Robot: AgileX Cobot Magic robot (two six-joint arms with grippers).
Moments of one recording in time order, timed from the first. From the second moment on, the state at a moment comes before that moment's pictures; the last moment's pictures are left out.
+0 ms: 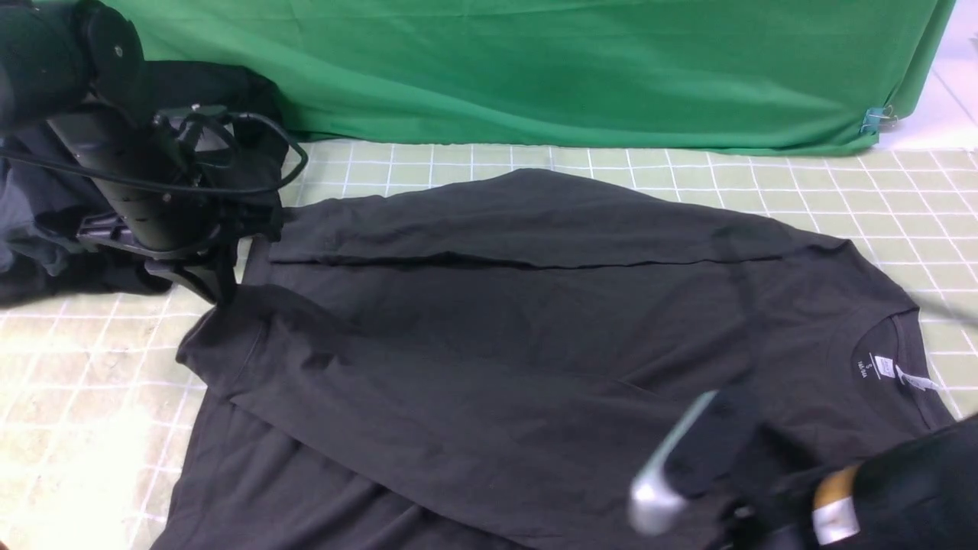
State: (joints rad) right arm 0.80 1.35 -0.68 0.25 0.60 -0.21; left arm -0.05 1.90 -1.52 -0.06 1.04 -0.05
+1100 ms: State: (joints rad) right arm 0.83 1.32 -0.60 0.14 0.70 0.04; left arm -0.05 1.90 -1.52 -0.13 1.13 -0.01
